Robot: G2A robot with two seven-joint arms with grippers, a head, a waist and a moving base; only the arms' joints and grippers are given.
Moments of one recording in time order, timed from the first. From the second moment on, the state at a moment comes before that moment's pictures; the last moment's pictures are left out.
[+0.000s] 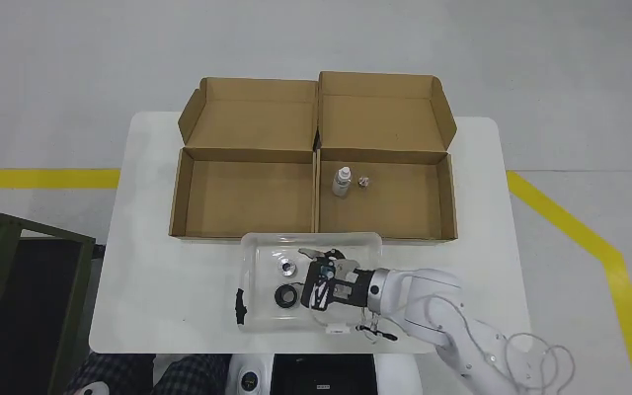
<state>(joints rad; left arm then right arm) -0.01 -0.37 -0.75 -1.25 2.03 -0.40 0.22 -1.29 -1.12 0.92 -2.01 -1.37 -0.60 0.46</state>
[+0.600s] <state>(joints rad) -0.01 -0.37 -0.75 -1.25 2.03 -0.40 0.22 -1.17 -1.15 0.84 -1.84 -1.35 -0.60 0.49</state>
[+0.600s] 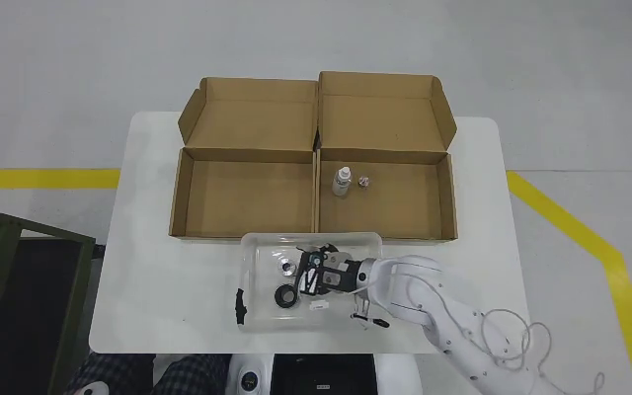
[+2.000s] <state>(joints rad) -0.01 -0.37 -0.75 -1.25 2.03 -0.40 0.22 -1.02 -1.24 0.68 -1.60 -1.30 -0.58 0.48</state>
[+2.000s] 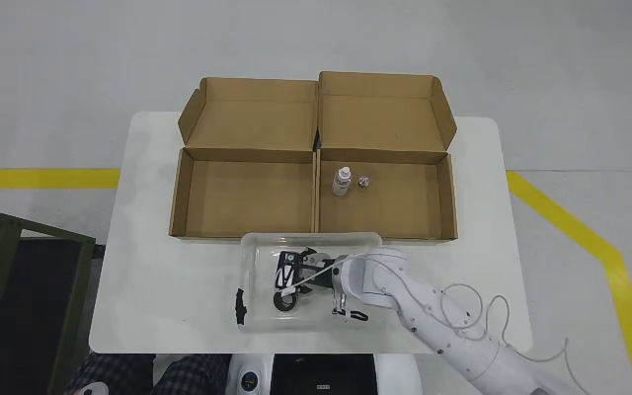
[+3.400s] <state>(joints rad) -0.01 -0.37 -0.75 -1.25 2.03 -0.40 0.22 -1.29 -1.14 1.19 -1.99 -0.85 -0.70 0.29</state>
